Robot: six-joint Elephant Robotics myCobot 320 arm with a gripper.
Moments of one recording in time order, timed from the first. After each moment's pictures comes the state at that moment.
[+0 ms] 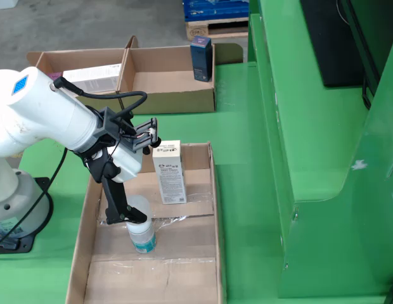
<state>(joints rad) 0.01 -0.04 -1.36 0.33 1.56 0.00</state>
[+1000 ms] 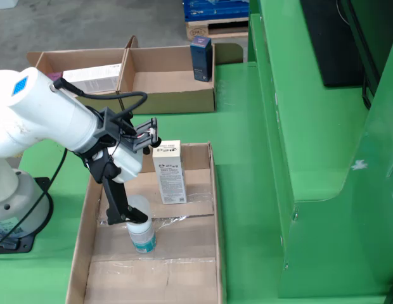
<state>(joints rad) 0.01 -0.04 -1.36 0.33 1.57 0.00</state>
